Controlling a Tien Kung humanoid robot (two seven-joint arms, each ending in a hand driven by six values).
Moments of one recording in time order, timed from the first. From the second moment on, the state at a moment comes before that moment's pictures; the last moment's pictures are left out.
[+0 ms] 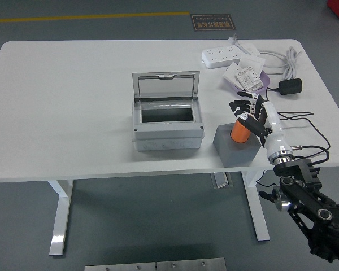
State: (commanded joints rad) left arm -0.02 0.21 -0.56 -0.18 0.48 0.11 0.24; right arm 0.26 -0.26 0.99 1.19 -0.97 -0.42 0.37
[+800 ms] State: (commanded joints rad) left arm -0.03 0.21 -0.52 -0.18 0.47 0.11 0.23; right arm 0.29 -0.23 0.89 1.13 -0.91 -0.52 0.45
